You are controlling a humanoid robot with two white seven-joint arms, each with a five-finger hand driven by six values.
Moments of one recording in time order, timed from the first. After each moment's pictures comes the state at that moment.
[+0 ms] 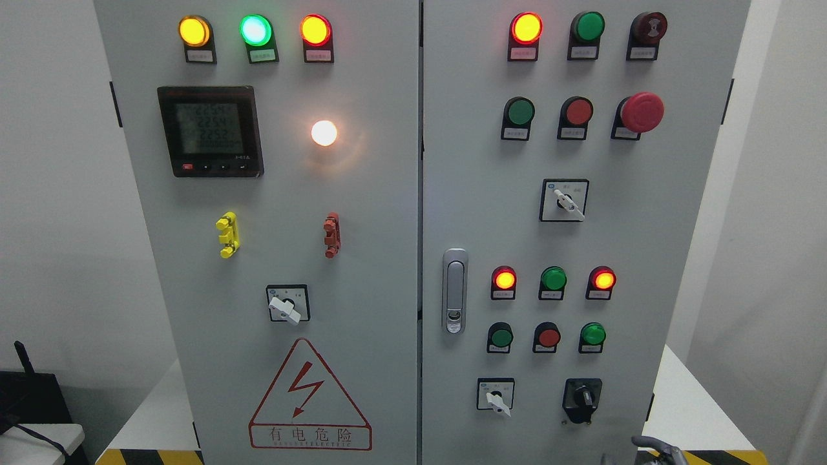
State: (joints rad) left arm 0.00 -0.09 0.08 0.06 0.00 -0.16 0.05; right arm -0.03 0.11 -0.01 -1.73 0.41 0.01 -0.42
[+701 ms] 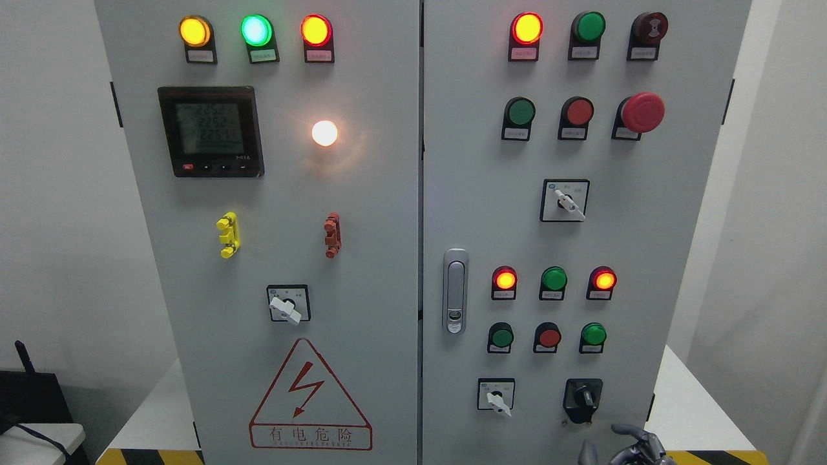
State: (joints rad) left arm 0.00 -0.09 0.08 0.06 0.00 -0.16 0.05; right arm -0.10 0.12 0.01 -1.65 0.41 0.02 -0.46
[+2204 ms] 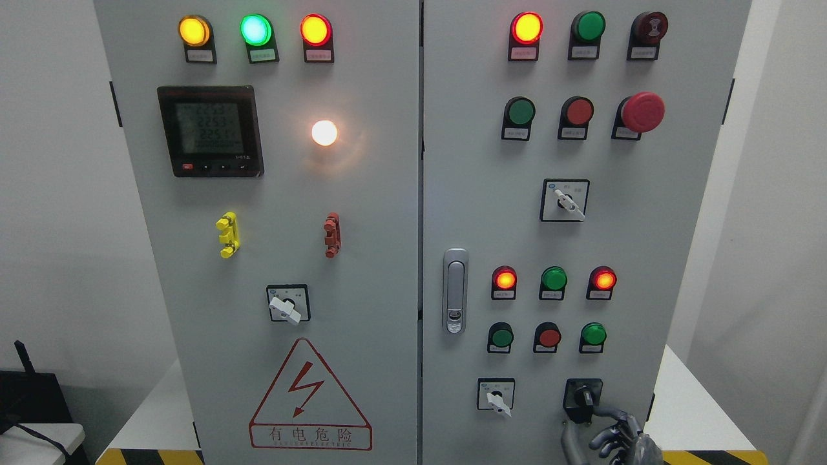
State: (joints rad) left arm 0.00 -0.09 0.08 0.06 0.00 -0.16 0.05; right arm -0.19 0.13 0.03 -1.55 0.41 0.03 -0.46
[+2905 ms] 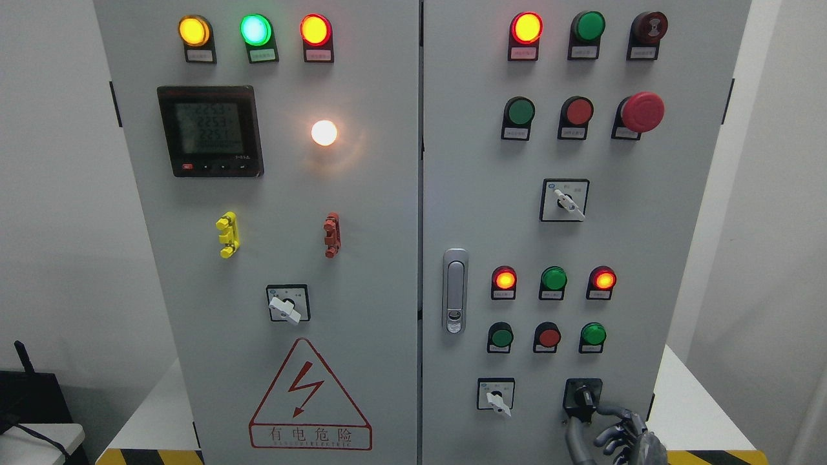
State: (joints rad) left arm 0.00 -0.09 0.08 0.06 0.00 -0.16 0.05; right arm -0.20 0.13 0.02 -1.54 0.41 0.04 -0.46
